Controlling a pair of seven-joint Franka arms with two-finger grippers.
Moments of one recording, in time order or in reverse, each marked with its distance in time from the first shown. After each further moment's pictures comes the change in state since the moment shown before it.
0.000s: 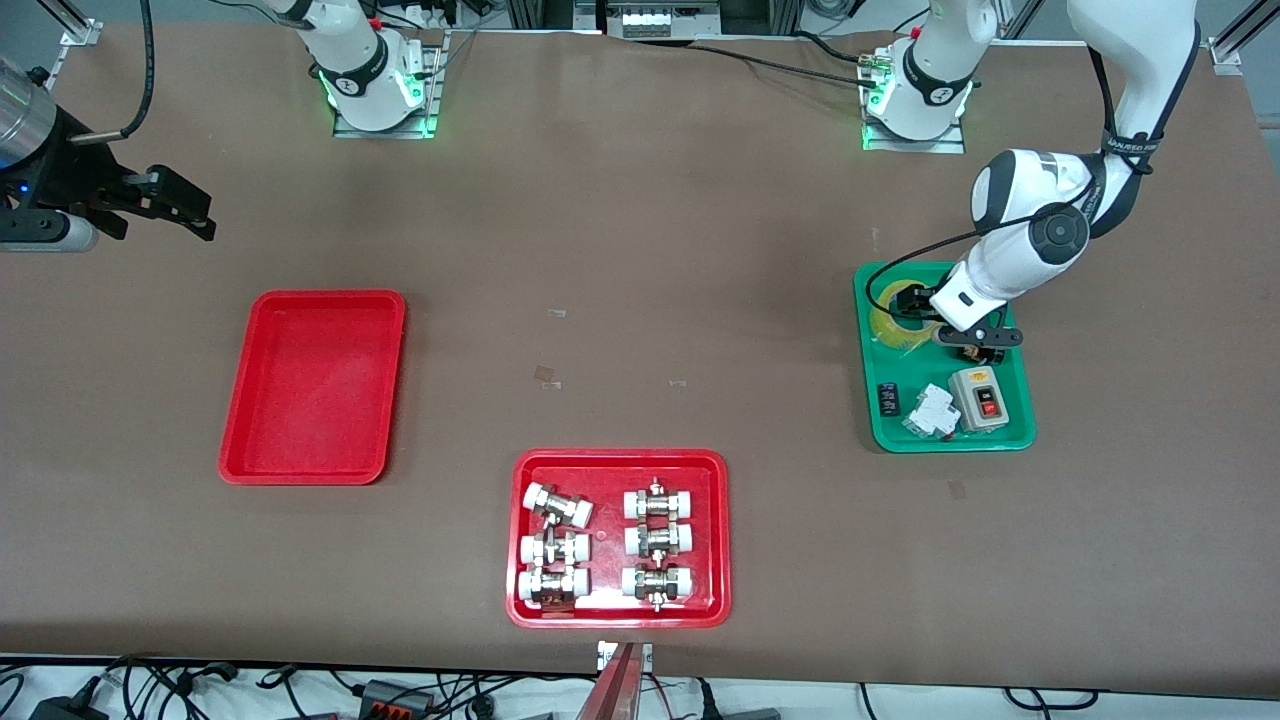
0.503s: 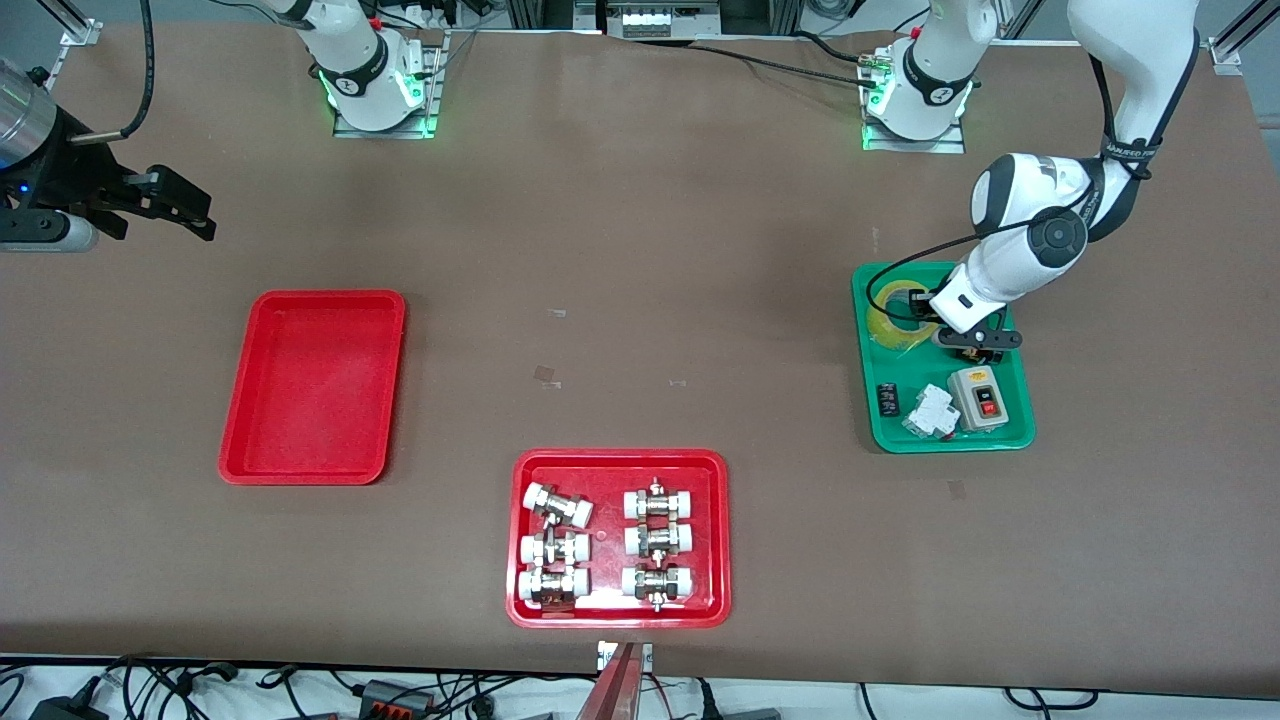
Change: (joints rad) left arm 0.009 0.005 0.002 0.004 0.006 0.002 0.002; right arm 0.000 0.000 0.000 0.000 0.000 0.000 0.000
